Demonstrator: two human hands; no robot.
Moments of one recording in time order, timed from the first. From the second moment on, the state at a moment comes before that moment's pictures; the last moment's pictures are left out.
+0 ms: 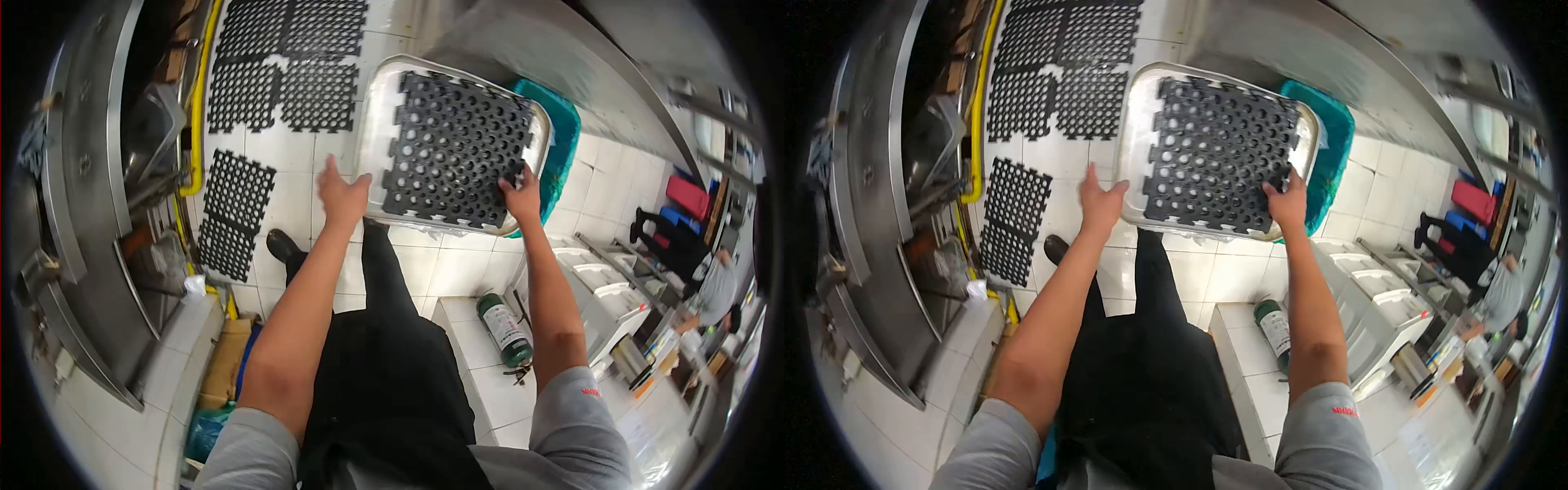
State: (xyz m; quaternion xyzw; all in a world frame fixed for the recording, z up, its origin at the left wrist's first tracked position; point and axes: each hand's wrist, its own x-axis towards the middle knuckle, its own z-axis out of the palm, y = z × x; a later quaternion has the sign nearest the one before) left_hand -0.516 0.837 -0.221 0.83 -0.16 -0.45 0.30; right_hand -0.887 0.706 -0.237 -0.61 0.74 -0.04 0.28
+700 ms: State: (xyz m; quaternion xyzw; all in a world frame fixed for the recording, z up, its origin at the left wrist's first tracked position) left_hand -0.518 0.884 -0.269 0.75 -0.15 -0.48 0.42; right_hand -0.875 0.723 -0.238 -0.58 0.73 -0.04 0.37
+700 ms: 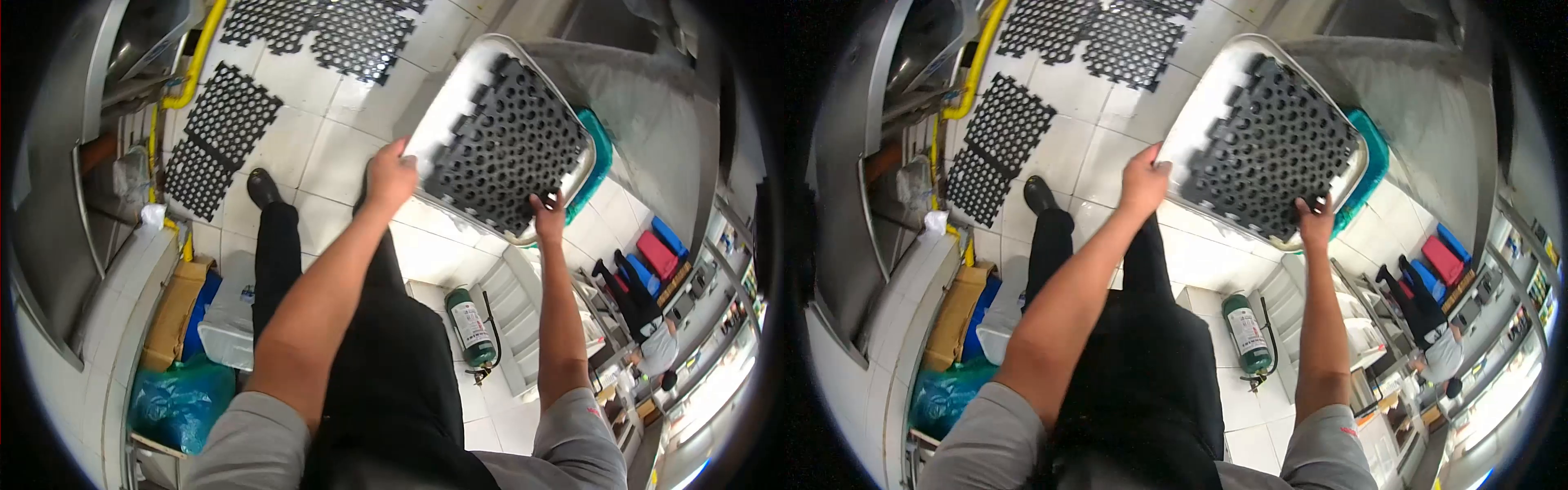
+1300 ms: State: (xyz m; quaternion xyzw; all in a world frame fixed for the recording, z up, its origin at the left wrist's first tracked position) left_hand -0.513 0.868 -0.220 0.76 -0.39 -0.44 0.29; right_hand -0.846 0.732 -0.236 -0.59 0.75 0.03 0.30
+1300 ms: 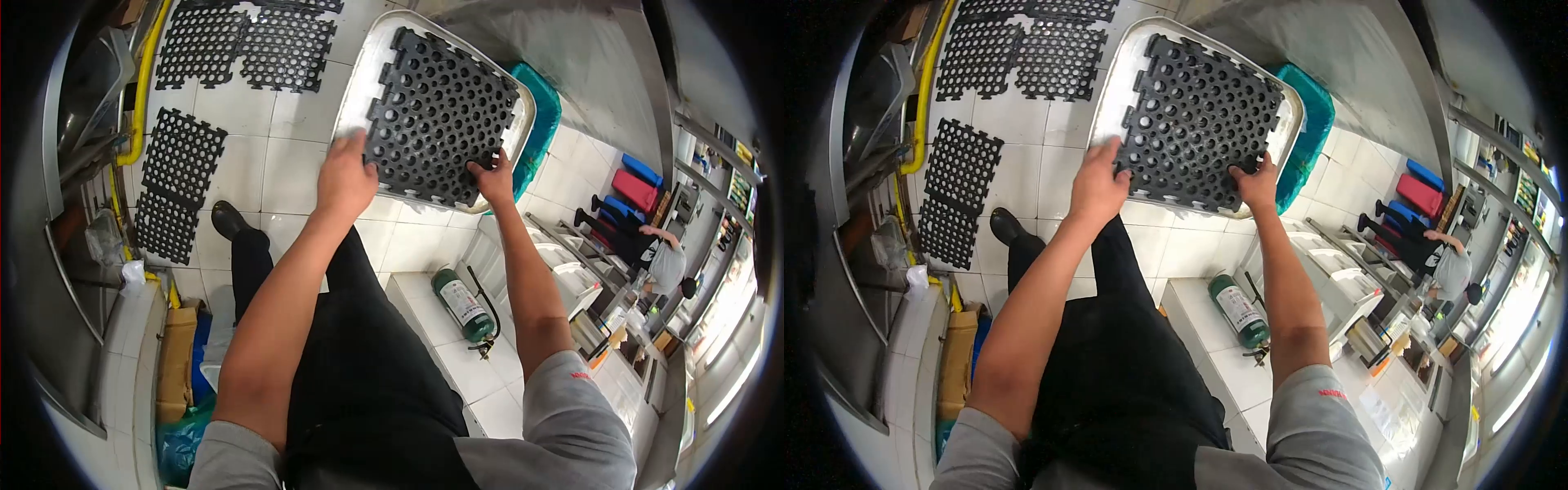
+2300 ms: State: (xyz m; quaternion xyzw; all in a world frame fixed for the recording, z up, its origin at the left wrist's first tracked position) left_hand -0.218 1.450 -0.535 0.62 0.52 -0.34 0.47; right_hand -0.388 0.925 -0.599 -0.82 0.25 0.43 0.30
